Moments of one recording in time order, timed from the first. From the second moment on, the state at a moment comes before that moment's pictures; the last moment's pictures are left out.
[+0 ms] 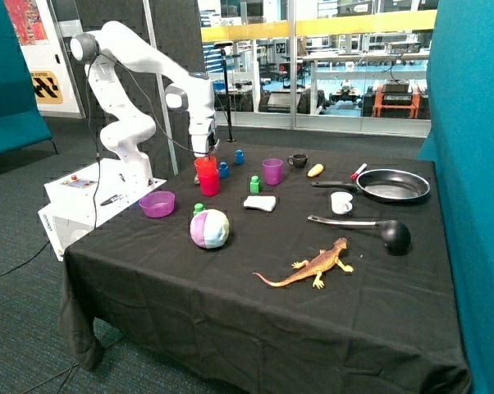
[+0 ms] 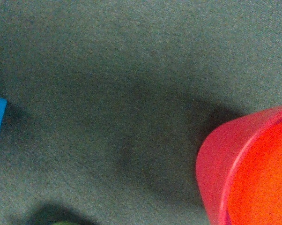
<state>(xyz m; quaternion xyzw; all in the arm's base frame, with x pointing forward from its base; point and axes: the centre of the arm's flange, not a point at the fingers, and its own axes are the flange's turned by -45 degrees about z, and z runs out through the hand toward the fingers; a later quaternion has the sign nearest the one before) 0.401 -0.035 0.386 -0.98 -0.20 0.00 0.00</state>
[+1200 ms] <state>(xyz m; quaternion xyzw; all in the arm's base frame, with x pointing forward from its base) 0.402 -0.023 0.391 -0.97 -0.22 0.00 0.00</state>
